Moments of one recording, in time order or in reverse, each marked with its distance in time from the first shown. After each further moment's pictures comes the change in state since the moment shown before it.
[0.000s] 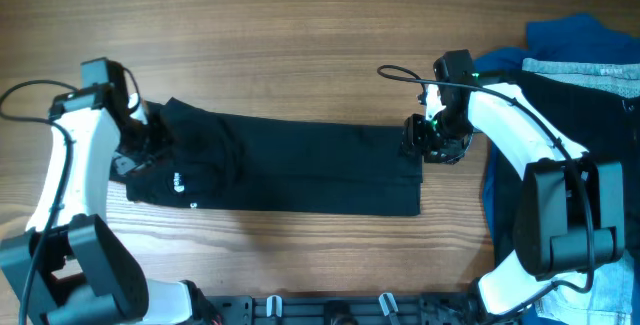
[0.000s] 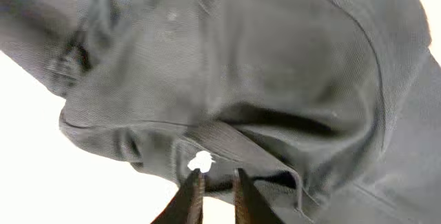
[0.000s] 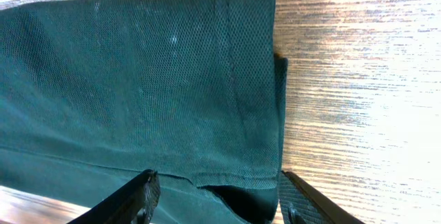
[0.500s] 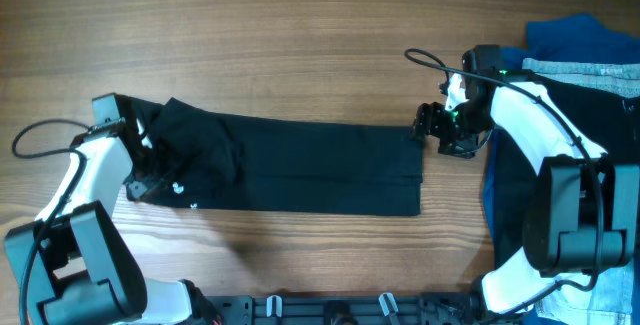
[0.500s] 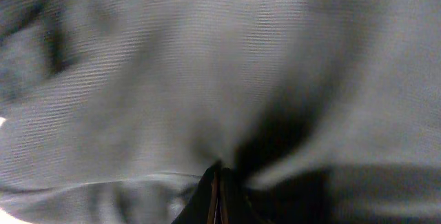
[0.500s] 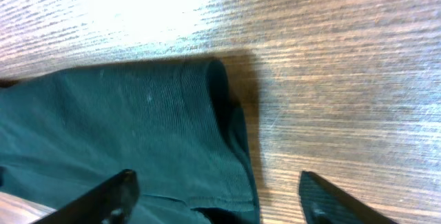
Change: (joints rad) left arm 0.041 0.009 -0.294 0.344 -0.028 -0.129; right arm -0.121 0.000 -0.001 0.065 -0.071 0.008
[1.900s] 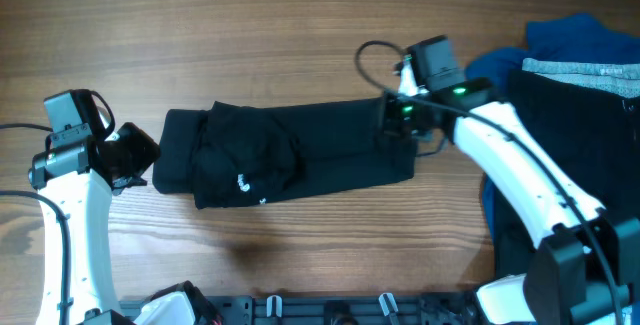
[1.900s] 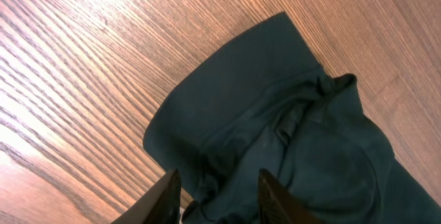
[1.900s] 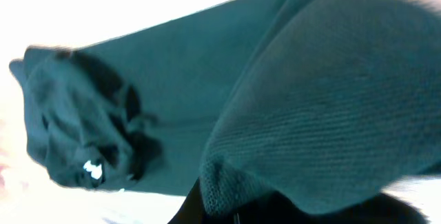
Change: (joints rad) left arm 0.050 -0.328 0.100 -0.159 0.084 -0.080; right arm 0.348 -0.192 0.028 0.132 0.057 0.295
